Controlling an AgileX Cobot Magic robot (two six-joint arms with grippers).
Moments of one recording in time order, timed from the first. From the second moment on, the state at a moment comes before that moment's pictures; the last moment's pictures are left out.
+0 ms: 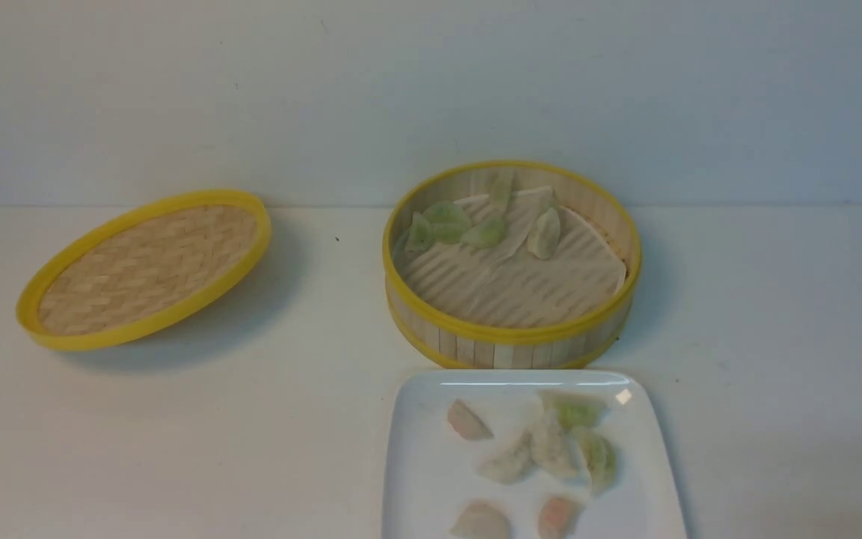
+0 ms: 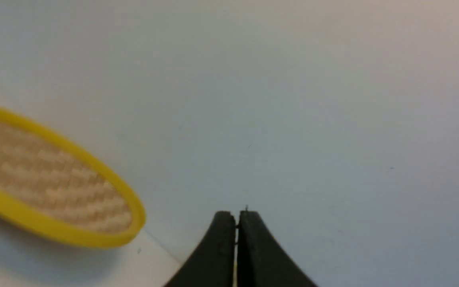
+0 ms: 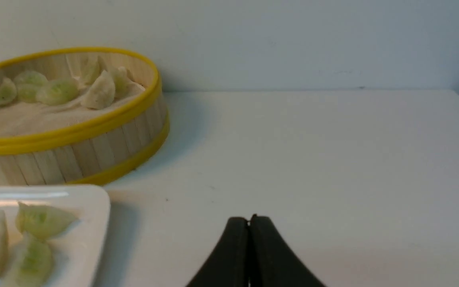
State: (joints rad) right arm 0.03 -0.01 0.03 0.02 0.31 0.14; left arm -0.04 -0.01 -0.08 -0.87 -0.03 -0.02
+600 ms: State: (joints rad) right arm 0.03 -0.01 0.03 0.55 -0.05 0.30; left arm -0.04 0.73 -0.74 -0.75 0.82 0.43
